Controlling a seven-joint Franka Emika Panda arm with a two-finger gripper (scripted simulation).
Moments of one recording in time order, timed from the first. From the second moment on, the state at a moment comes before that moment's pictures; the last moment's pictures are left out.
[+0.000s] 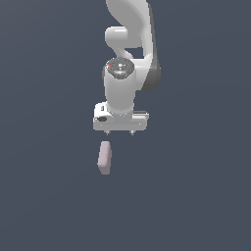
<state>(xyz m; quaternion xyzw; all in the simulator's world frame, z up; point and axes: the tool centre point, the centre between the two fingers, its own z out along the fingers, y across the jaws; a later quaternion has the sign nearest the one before) -0.006 -0.023 0.169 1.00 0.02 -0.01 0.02</state>
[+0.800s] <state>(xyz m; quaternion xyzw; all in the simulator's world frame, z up) -0.005 -0.026 0.188 1.00 0.02 -0.01 0.02</state>
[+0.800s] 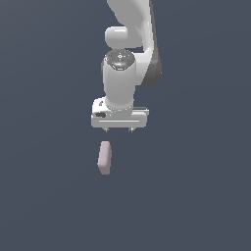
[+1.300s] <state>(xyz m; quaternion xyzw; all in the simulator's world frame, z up) 0.013 -0.042 0.179 1.00 0.01 -0.01 0.02</state>
